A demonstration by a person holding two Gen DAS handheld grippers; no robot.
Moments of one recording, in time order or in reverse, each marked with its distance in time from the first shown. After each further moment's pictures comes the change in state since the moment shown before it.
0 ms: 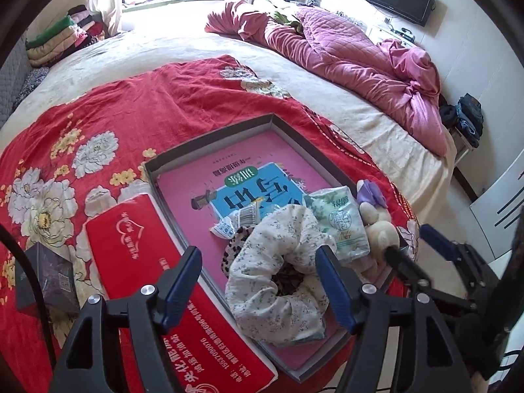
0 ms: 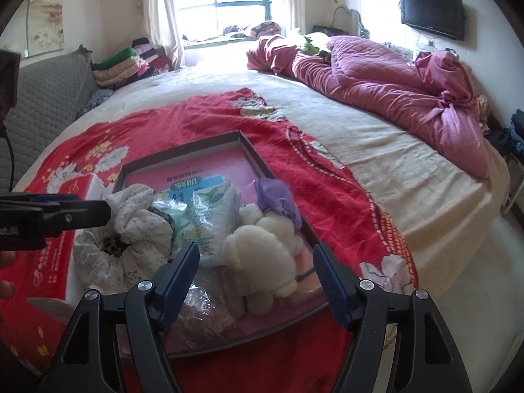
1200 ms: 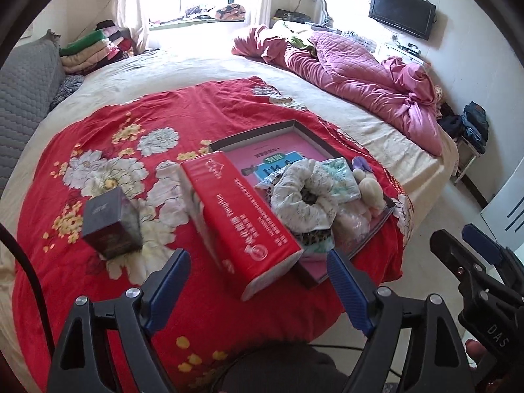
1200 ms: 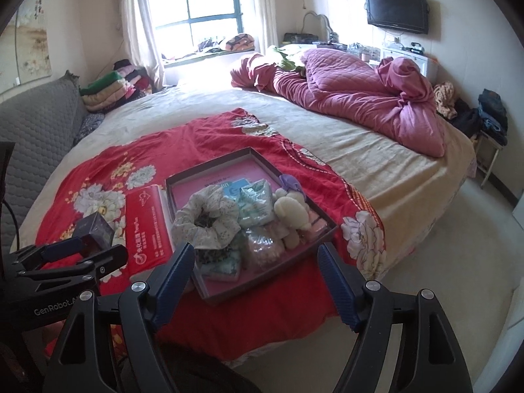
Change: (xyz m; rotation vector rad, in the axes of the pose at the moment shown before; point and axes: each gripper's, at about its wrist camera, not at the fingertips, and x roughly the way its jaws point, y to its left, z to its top) left arm -0.120 0.018 -0.090 -0.019 -0.097 0.099; right arm -0.151 0.074 -0.025 0.122 -0.025 -0.084
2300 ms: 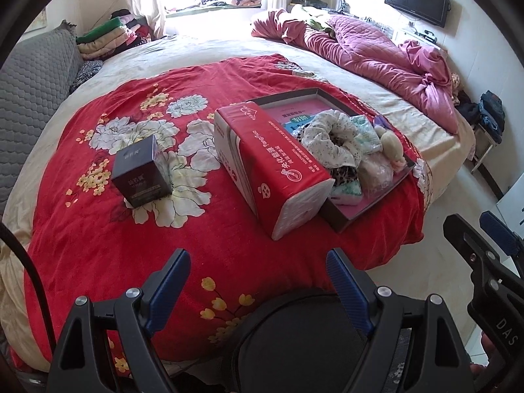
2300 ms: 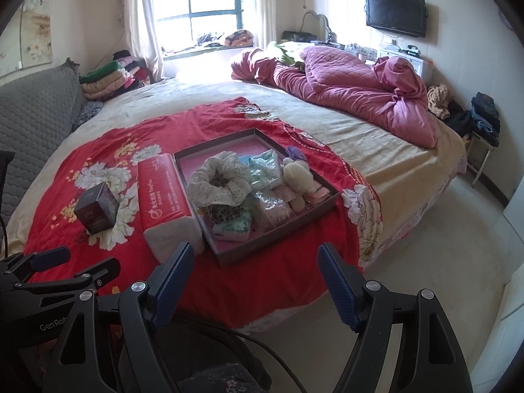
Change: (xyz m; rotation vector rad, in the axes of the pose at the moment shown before) left arm -0.012 0.015 -0.062 -0.005 0.069 0.088; right arm -0.019 0.026 -0.048 -0.039 0.032 -0.031
